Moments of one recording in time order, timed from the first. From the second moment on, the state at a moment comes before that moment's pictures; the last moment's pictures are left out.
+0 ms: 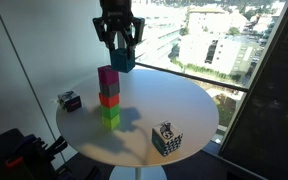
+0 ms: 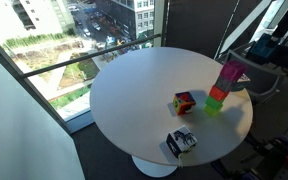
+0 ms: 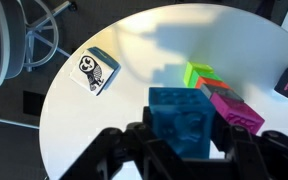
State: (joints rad) arm -0.11 -0.33 -0.20 -2.33 -0.09 2.03 -0.46
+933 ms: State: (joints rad) arm -0.07 -0.33 -0.12 -2.33 -0.09 1.96 -0.38
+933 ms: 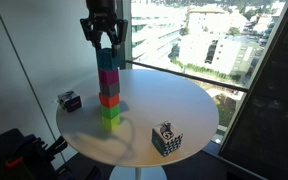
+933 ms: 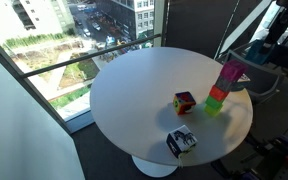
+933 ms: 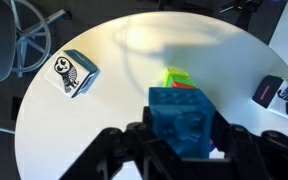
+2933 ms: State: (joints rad) arm -0.06 -0.27 -0.06 -2.31 -0.09 1.96 -0.14
